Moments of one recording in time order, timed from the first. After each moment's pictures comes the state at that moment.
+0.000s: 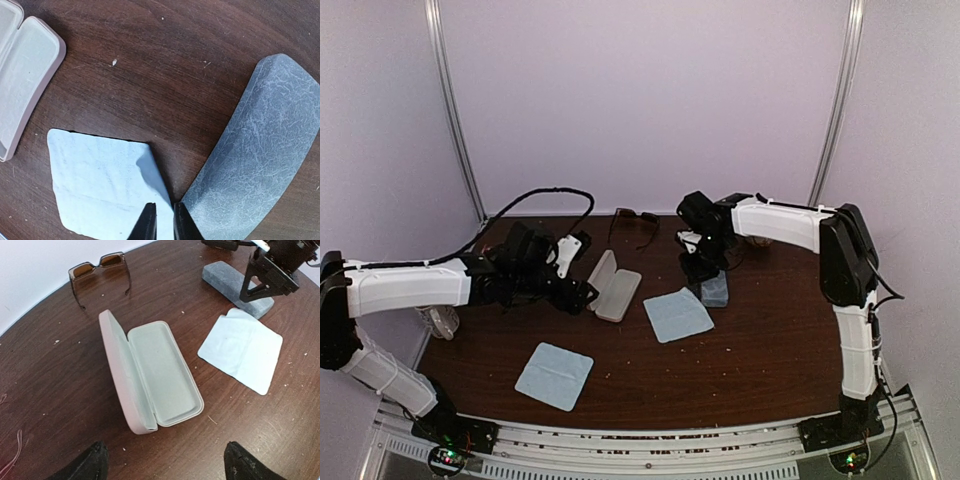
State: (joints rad) left arm -0.75 1.40 0.88 -0.17 -0.05 -0.04; right arm 0.62 2.15 1.80 -0.91 0.00 0.22
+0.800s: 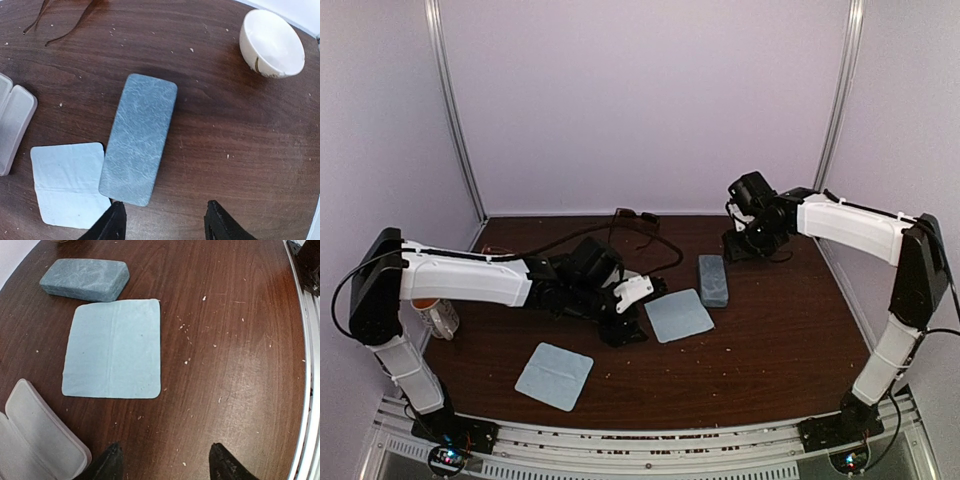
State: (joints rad) left arm -0.97 1.69 1.11 -0.26 0.21 0.25; right arm 0.54 1.73 1.45 -0.73 0.20 0.28
